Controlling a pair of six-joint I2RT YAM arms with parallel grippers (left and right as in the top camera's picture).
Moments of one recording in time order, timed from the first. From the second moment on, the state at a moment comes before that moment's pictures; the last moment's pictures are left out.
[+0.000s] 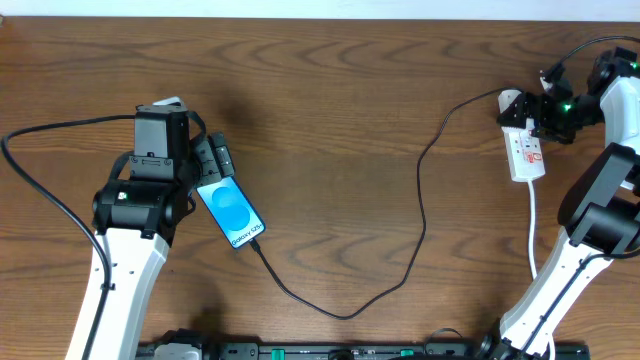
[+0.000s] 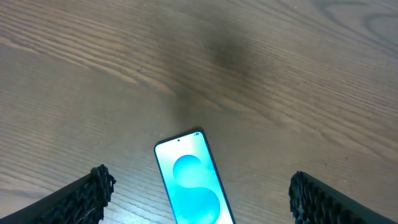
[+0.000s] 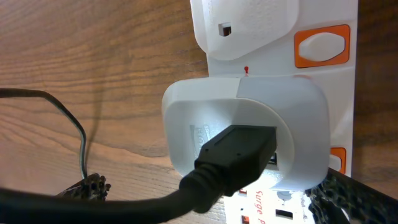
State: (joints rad) left arm -0.10 1.19 1.09 -0.80 -0.11 -0.35; right arm -0.41 2.35 2.00 -1.18 -0.51 -0.27
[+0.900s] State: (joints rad) left arm -0.10 1.19 1.09 -0.80 -0.11 -0.35; right arm -0.42 2.35 1.99 -1.17 -0.53 -0.27
